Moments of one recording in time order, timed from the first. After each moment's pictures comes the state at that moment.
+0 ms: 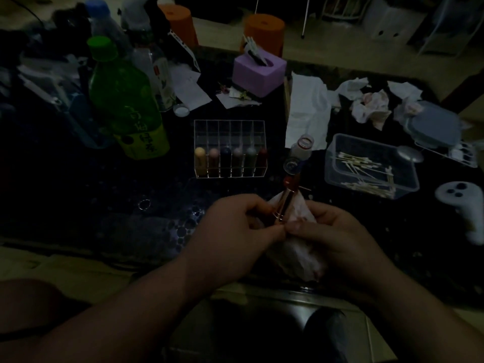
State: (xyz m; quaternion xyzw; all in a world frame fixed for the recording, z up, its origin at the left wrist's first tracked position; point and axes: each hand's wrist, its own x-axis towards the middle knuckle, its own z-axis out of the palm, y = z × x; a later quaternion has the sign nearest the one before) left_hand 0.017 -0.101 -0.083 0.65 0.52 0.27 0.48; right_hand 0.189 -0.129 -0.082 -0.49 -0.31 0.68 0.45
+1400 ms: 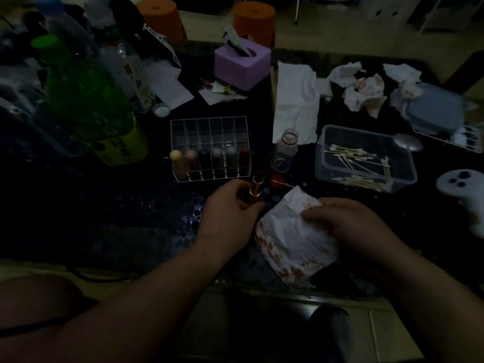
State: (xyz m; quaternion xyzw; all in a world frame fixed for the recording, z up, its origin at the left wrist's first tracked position) left_hand 0.064 -0.056 -0.144 0.62 0.61 0.29 0.41; right_hand 0.243 -0.101 -0.101 -0.69 -0.30 0.56 0.35
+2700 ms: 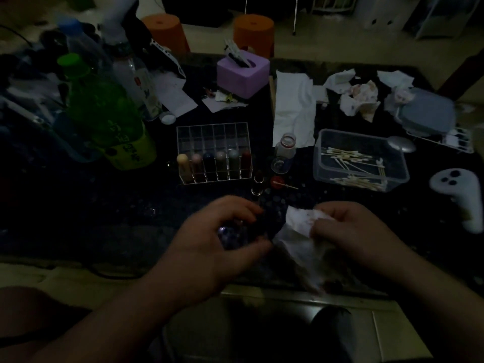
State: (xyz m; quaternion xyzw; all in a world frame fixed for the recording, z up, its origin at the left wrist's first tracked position) left_hand 0.013 -0.108 -0.095 0.71 0.44 0.31 0.46; right_hand 0.239 -0.128 -0.070 -0.65 -0.45 0.53 0.30
